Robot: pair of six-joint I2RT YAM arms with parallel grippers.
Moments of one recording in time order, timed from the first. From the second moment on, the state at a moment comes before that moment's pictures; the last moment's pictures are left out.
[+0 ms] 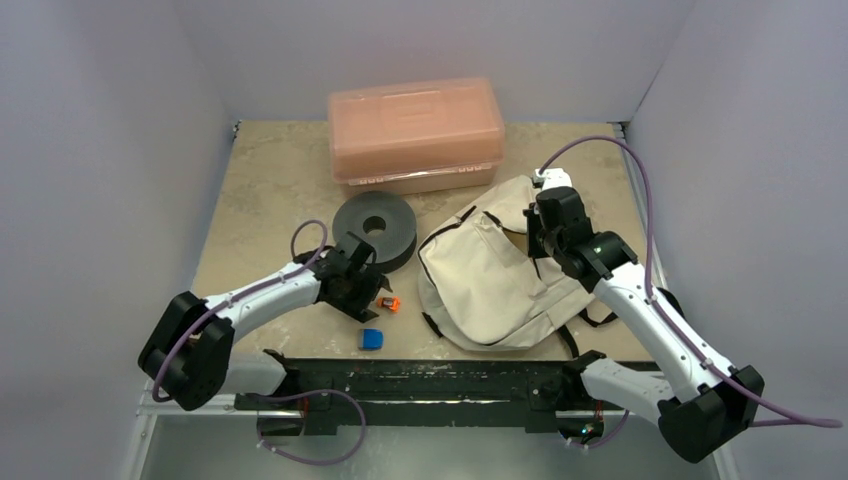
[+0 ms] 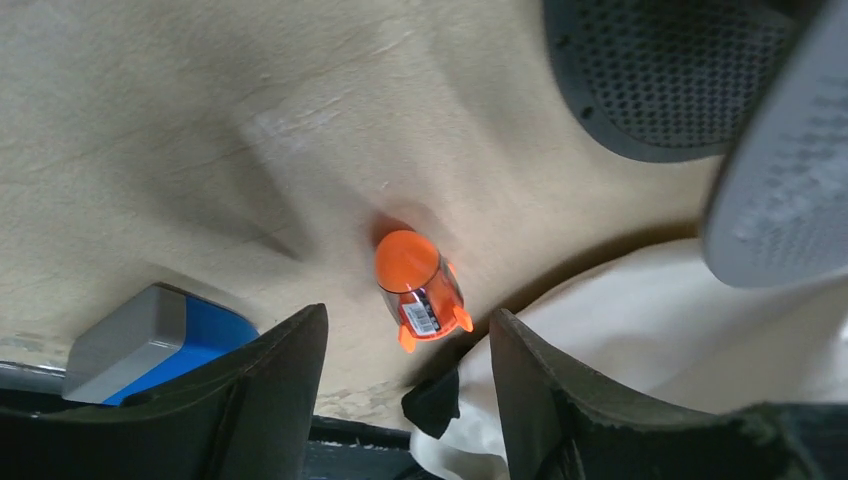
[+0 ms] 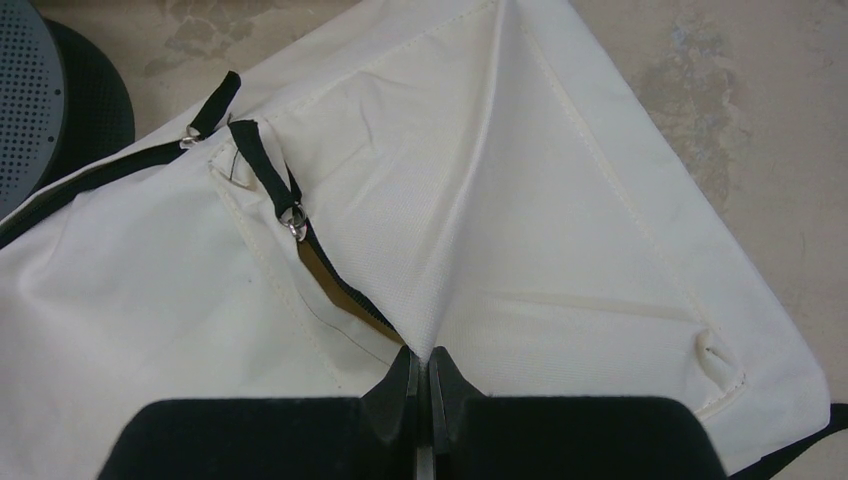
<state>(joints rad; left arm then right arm) -0.62 1.29 0.70 -0.59 0.00 -1.65 0.47 1.05 1.00 -0.71 0.29 0.25</state>
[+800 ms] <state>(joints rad) -0.60 1.41 0.69 -0.50 0.10 -1.78 0.47 1.04 1.00 -0.71 0.29 0.25</state>
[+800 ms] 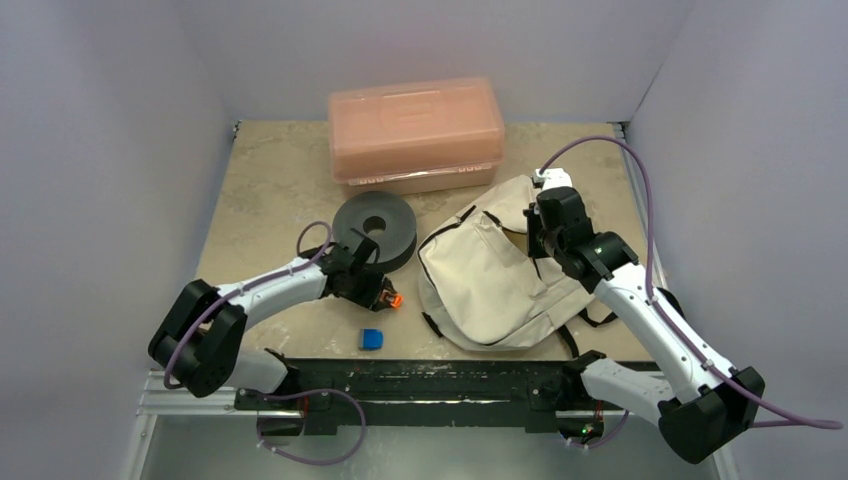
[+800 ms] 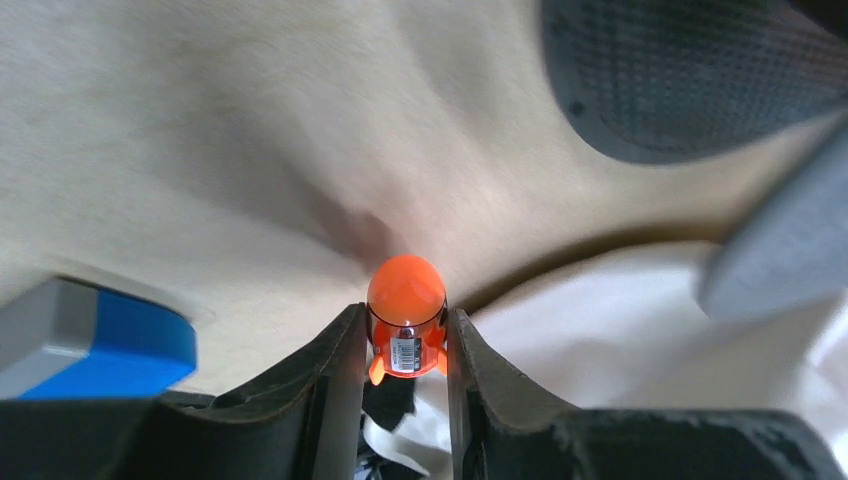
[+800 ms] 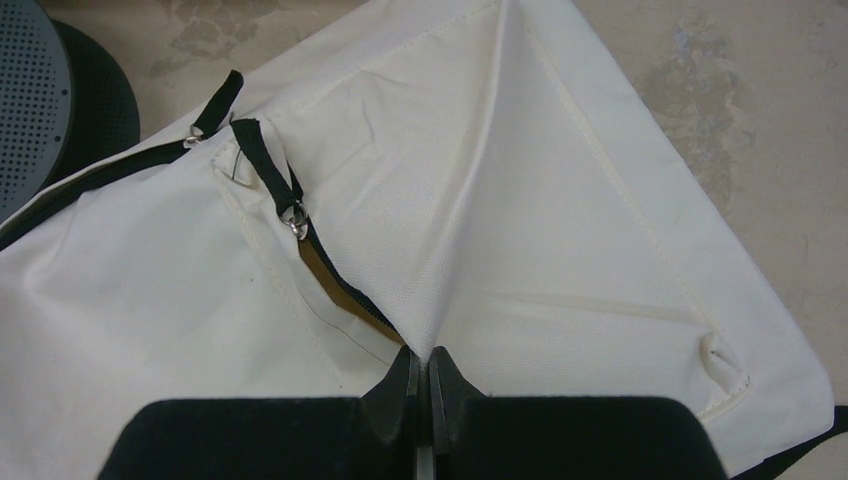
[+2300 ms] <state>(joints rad) -0.92 1.97 1.24 0.46 0.31 -1.65 0.46 0.98 0.99 -0.69 0.24 0.30</state>
